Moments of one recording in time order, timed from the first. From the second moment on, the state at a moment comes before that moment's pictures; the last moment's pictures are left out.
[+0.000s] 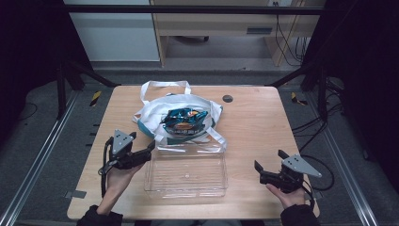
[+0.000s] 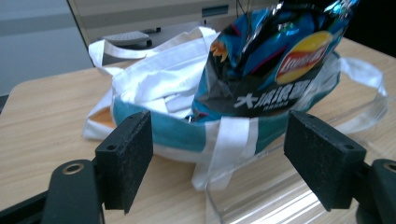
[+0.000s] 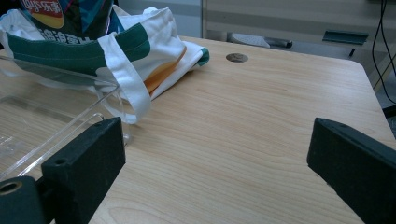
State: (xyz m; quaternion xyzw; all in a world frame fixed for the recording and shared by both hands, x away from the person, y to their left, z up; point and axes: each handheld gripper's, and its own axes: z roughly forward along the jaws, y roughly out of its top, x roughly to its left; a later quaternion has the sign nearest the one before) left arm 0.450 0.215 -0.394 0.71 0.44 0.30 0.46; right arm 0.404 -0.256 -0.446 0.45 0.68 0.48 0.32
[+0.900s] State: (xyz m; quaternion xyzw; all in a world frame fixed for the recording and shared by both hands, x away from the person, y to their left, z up) left arm 0.486 0.195 -0.376 0.70 0.43 0.31 0.47; right arm 0.405 -0.256 -0.446 0.45 0.68 0.48 0.32
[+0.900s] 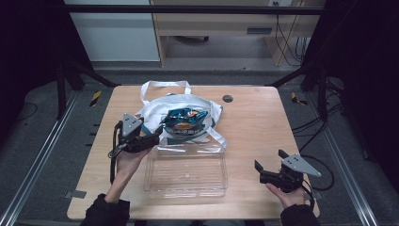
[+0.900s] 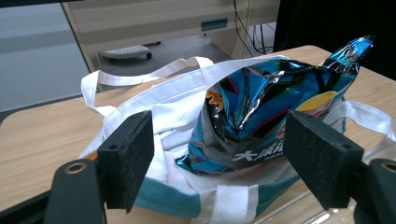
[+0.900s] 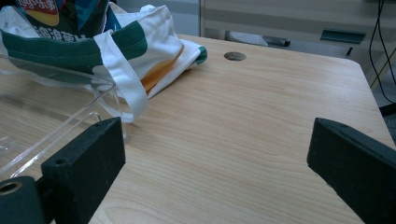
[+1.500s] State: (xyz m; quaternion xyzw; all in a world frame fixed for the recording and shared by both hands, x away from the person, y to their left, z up) left arm 0.508 0.181 -0.381 0.72 0.42 0.30 0.46; right arm 0.407 -0.256 -0.446 0.45 0.68 0.48 0.32
